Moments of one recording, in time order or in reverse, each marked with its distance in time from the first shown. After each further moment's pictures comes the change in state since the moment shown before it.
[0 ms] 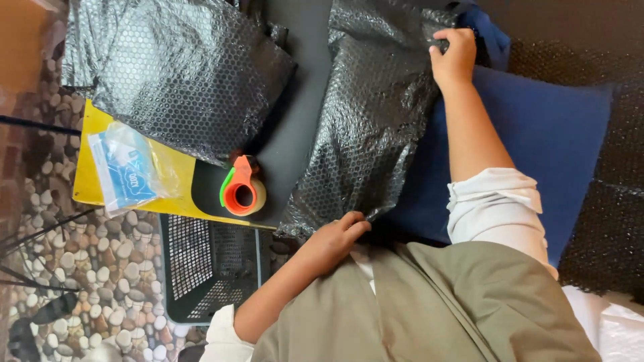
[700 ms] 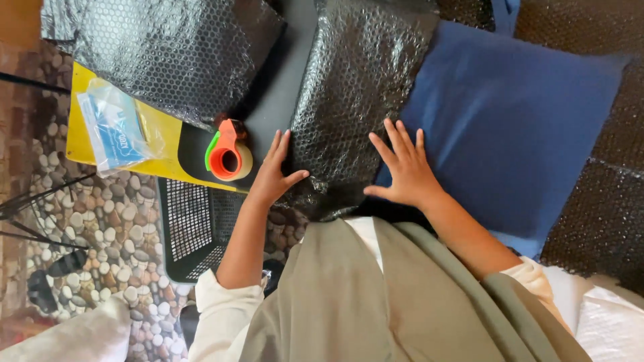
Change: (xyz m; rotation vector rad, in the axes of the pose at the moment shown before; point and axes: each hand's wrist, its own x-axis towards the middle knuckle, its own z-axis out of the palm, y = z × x) left_hand -0.012 -0.073 -0.028 -0.080 0.453 -0.414; right_hand -0.265 -0.128 -0.102 -0.096 -0.581 -0.337
